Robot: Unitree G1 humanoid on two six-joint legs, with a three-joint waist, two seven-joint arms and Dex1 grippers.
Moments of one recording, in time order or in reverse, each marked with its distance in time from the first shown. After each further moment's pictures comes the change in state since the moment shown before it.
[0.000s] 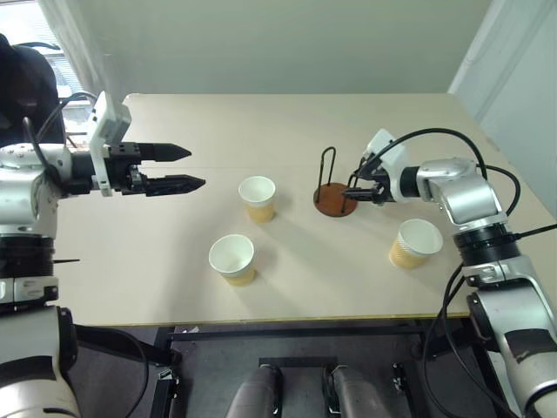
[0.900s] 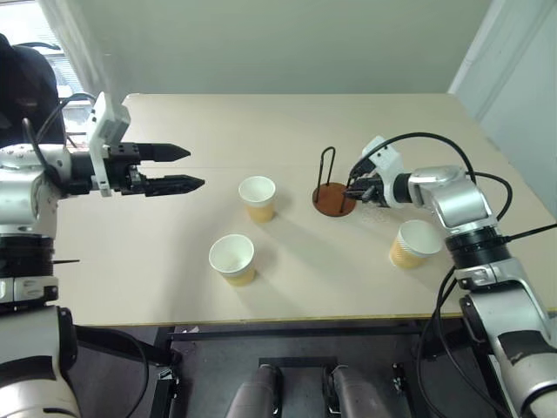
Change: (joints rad) left arm -0.001 0.000 0.000 0.015 0.004 -0.013 -0.002; right arm 0.024 0.042 0.003 -0.003 0.000 0.091 -0.097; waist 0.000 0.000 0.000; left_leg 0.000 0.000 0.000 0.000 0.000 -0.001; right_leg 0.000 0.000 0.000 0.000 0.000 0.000
